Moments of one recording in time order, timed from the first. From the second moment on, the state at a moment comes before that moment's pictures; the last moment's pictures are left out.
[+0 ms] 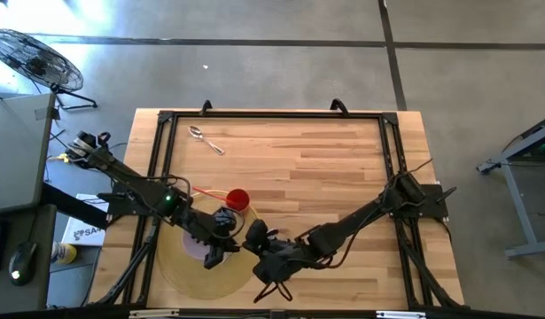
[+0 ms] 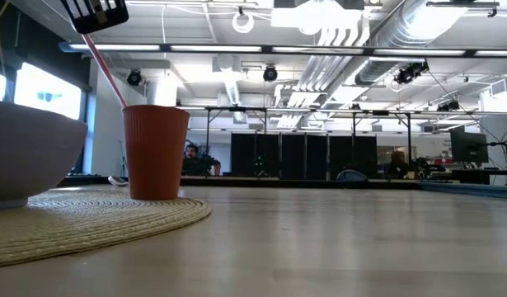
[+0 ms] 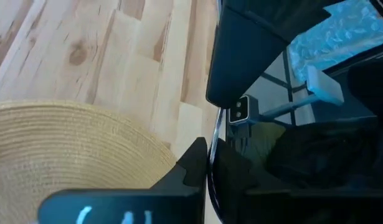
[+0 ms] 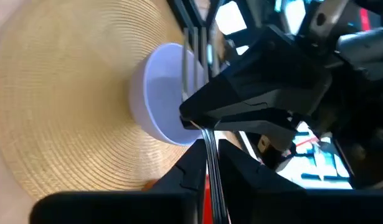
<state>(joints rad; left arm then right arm) -0.54 1.29 0.98 -0.32 -0.06 -0.80 0.50 2.07 1.80 -0.35 0.60 -0.76</state>
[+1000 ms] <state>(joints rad) -0.77 1.23 0.97 0.08 -0.76 -0.24 0.59 1.94 1.56 0.09 0.75 0.05</state>
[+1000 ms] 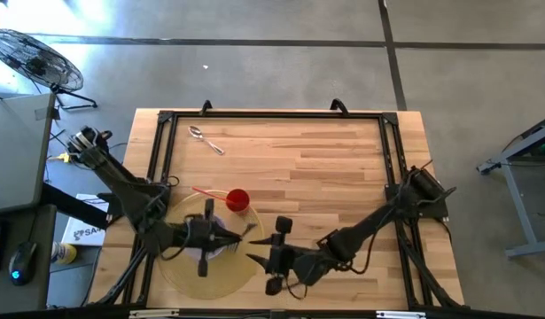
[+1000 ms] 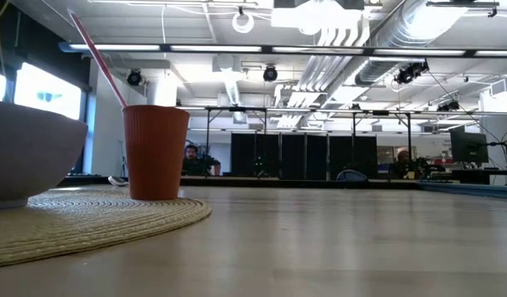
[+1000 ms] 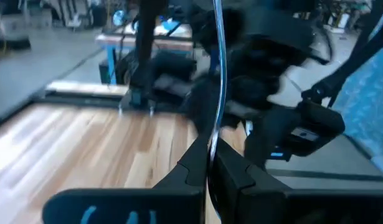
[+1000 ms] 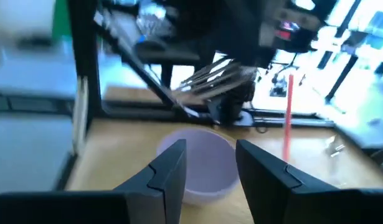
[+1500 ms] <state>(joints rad) -0.77 1.34 0.97 0.33 -0.76 -0.01 0.51 1.88 1.35 0.48 0.48 0.21</state>
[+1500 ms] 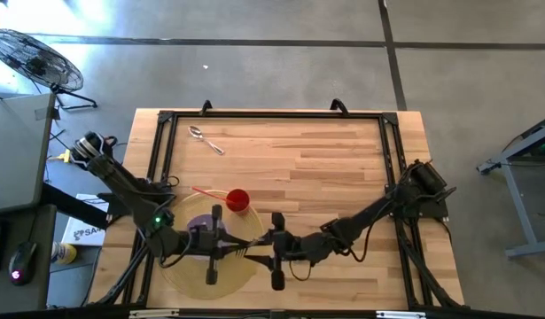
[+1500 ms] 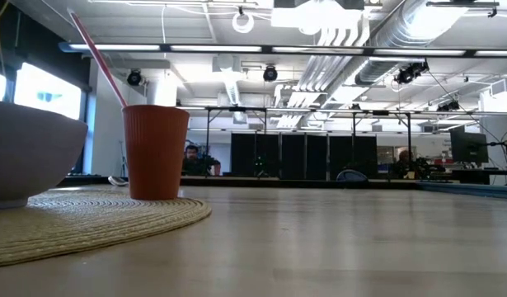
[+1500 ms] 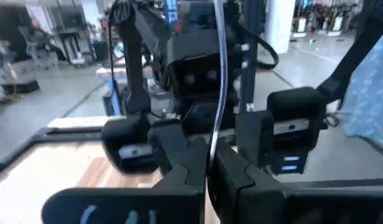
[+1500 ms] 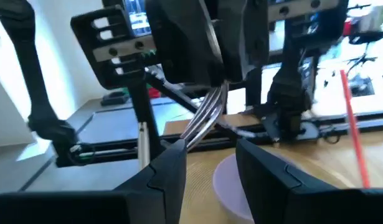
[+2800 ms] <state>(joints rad) -0.75 1.38 0.97 0.47 -0.77 0.12 0.47 1.88 1.34 0.49 0.42 0.26</state>
